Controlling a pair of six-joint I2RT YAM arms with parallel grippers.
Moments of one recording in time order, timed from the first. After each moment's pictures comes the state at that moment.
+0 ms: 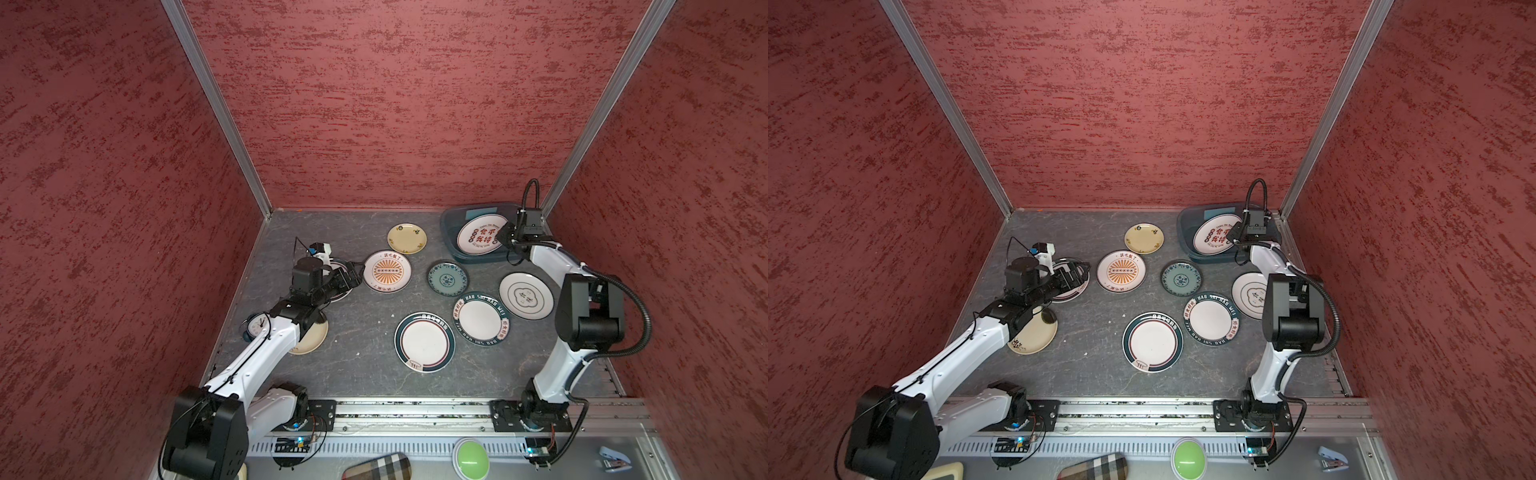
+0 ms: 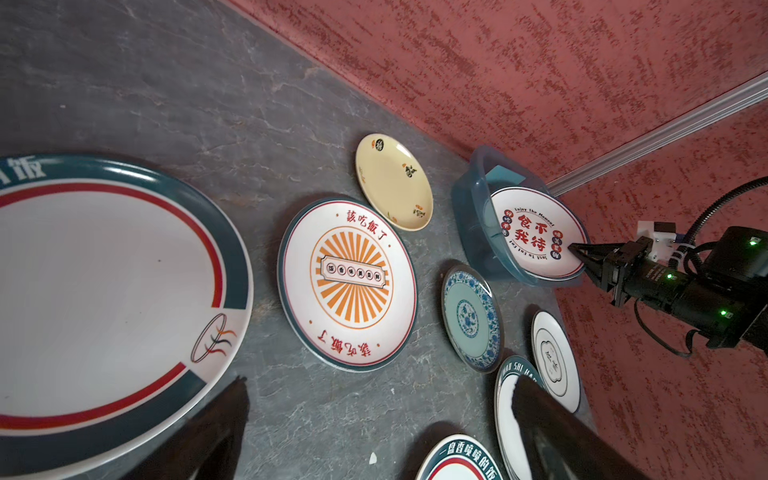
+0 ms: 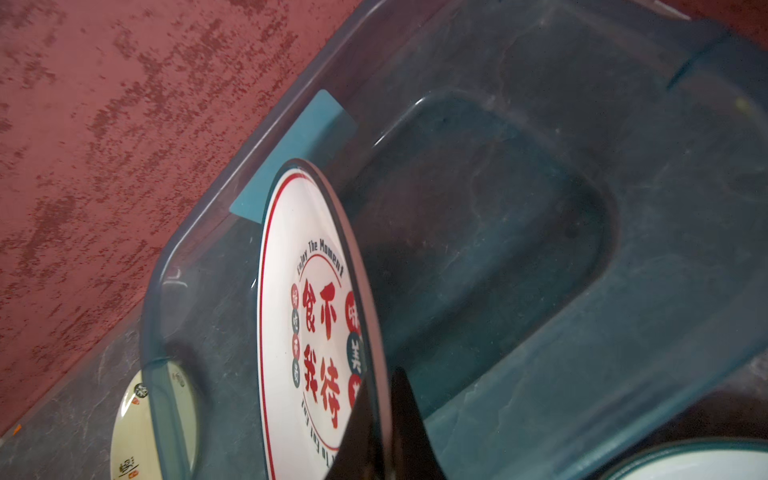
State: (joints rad) left arm -0.23 1.09 0.62 -0.01 0.25 -0.65; right arm -0.06 1.86 1.35 -0.22 0.01 0.66
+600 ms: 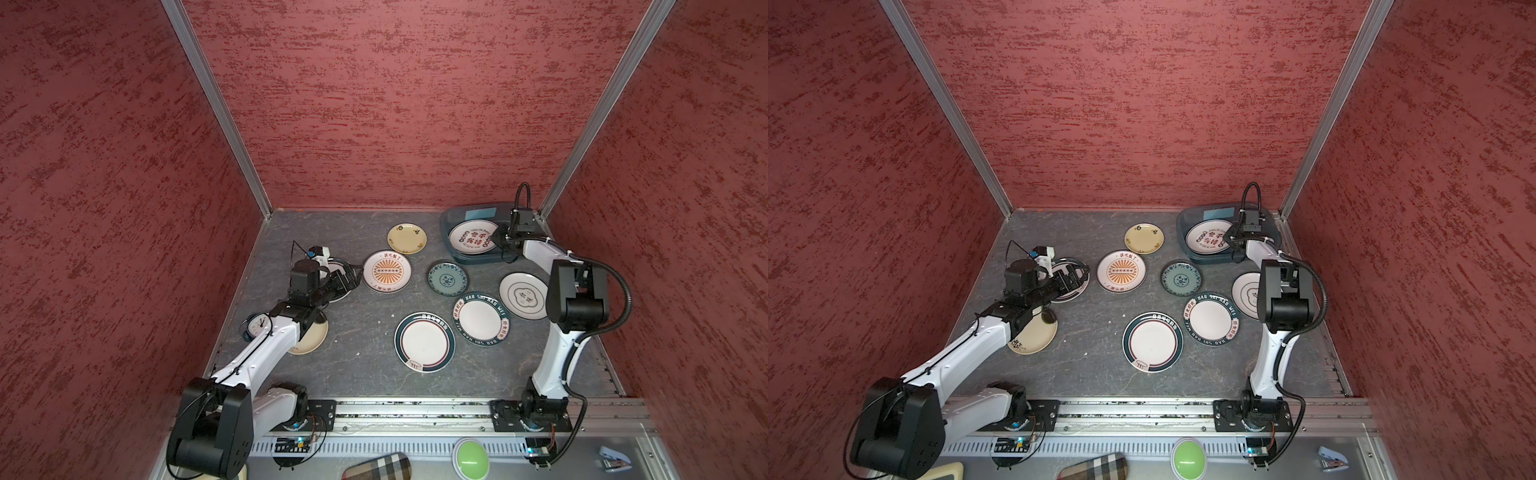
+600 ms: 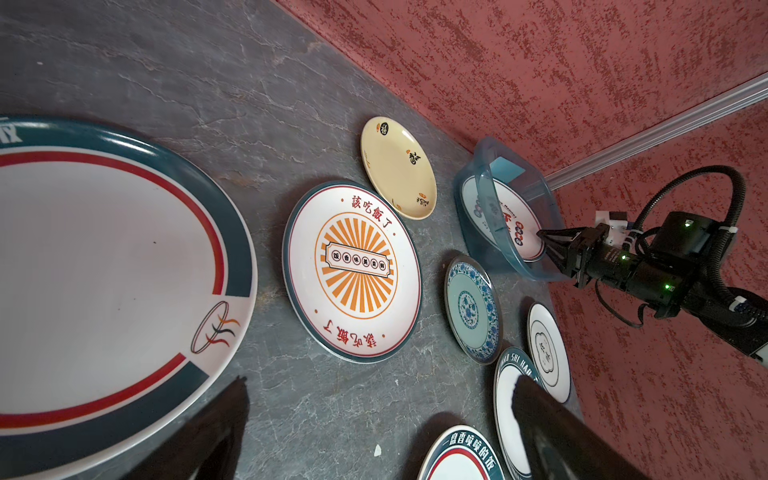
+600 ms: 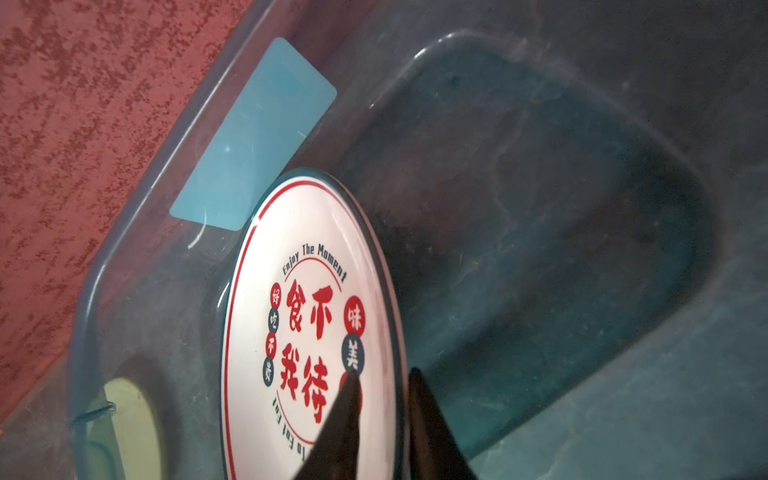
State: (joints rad) left arm -0.19 1.12 0.59 0.05 0.33 -0.66; right arm -0.07 2.01 1.45 -0.23 -0.05 0.67
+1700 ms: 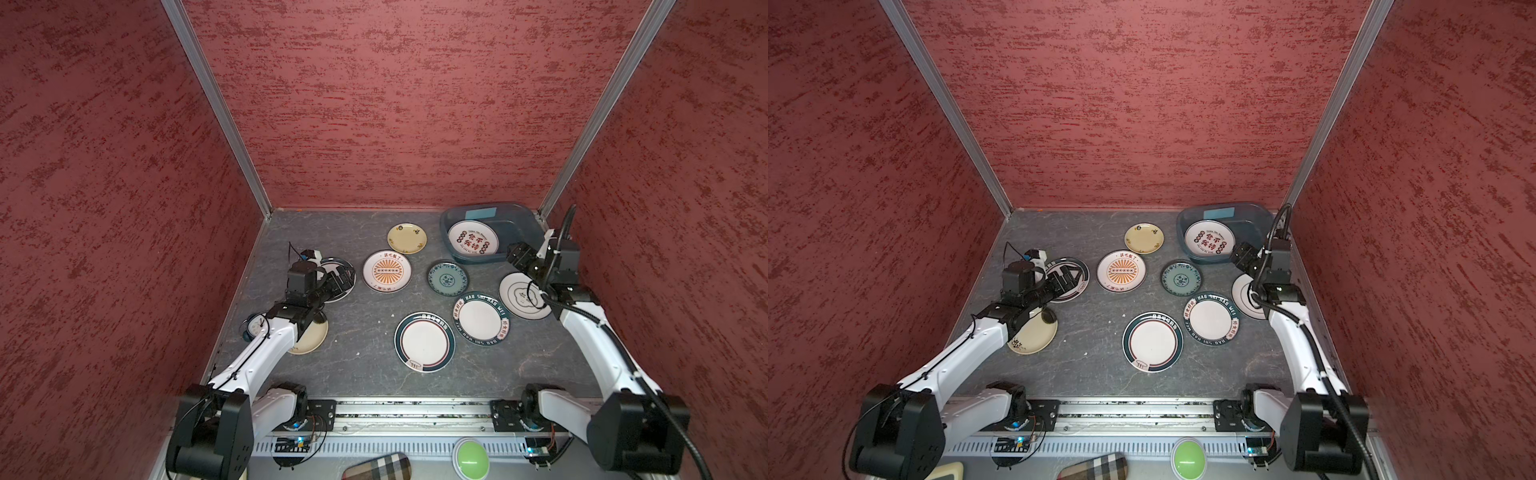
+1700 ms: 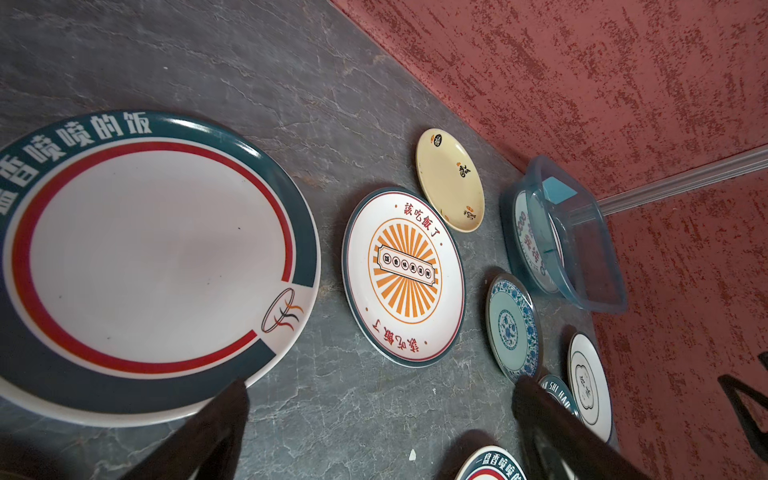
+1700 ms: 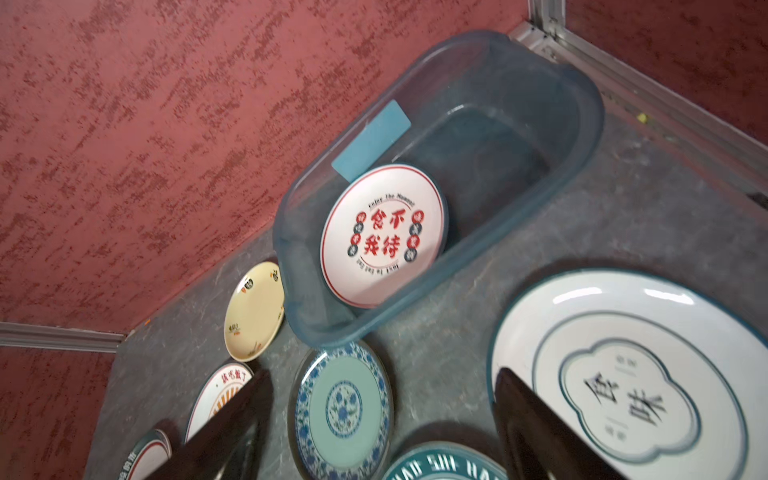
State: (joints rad) left arm -0.16 1.10 0.59 -0.05 0.23 -0.68; right arm -0.07 1.07 0.80 -0.24 -0.11 0.60
